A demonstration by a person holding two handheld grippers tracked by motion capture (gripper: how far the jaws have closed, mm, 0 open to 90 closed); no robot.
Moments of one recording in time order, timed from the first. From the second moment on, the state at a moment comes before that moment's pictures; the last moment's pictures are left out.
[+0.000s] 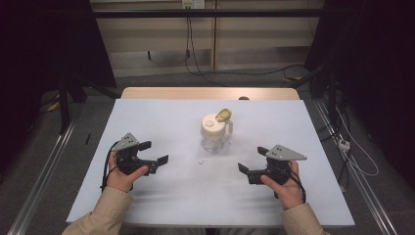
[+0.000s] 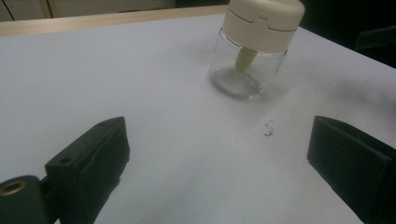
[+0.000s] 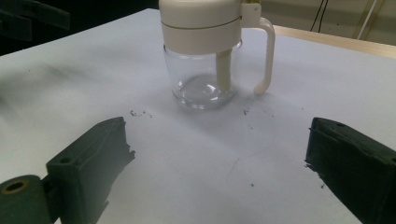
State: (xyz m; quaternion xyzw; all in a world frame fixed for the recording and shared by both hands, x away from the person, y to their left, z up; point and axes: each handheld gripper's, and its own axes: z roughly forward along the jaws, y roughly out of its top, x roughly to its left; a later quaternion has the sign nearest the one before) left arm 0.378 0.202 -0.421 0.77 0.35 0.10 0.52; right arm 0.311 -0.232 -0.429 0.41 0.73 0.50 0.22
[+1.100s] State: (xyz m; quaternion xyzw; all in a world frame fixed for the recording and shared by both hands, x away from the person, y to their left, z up) left arm 0.346 0.231 -0.430 0.77 0.33 0.11 0.54; right arm 0.276 -0.278 -0.441 0.42 0.73 0.49 0.23
